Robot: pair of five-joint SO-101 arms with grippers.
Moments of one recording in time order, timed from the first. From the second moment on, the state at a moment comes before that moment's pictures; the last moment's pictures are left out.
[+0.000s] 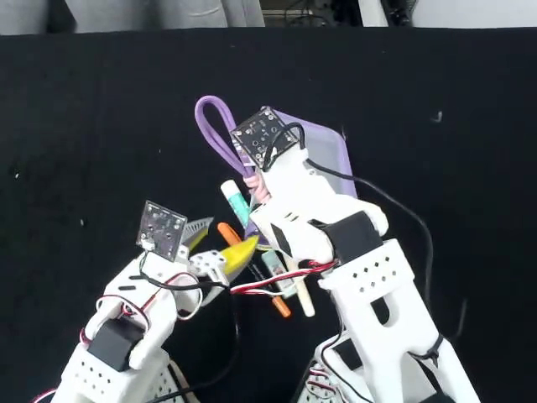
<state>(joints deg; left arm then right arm) 24.4 -104.2 87.7 47.1 7.8 -25.9 -42.7 36.2 69.1 14.3</state>
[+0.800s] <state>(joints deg) 22.0 -104.2 93.6 41.8 7.9 -25.9 -42.7 37.8 68.1 14.3</state>
